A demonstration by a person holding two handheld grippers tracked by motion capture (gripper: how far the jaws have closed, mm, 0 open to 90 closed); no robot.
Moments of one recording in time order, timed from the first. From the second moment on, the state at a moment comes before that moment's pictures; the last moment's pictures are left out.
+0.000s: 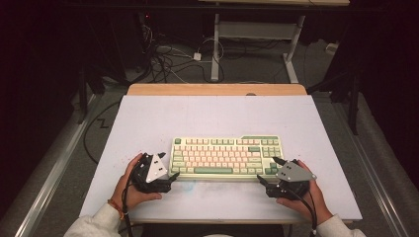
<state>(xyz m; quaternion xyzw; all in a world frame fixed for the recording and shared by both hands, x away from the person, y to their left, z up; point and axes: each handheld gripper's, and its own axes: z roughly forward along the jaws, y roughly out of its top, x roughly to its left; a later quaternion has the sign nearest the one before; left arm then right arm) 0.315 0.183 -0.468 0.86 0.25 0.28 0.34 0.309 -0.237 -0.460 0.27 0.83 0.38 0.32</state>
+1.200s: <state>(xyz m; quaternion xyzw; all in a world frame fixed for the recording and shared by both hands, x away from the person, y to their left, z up) 0.341 0.165 -0.449 0.88 0.24 0.18 0.36 0.311 -0.232 -0.464 0.26 0.84 0.37 0.31</state>
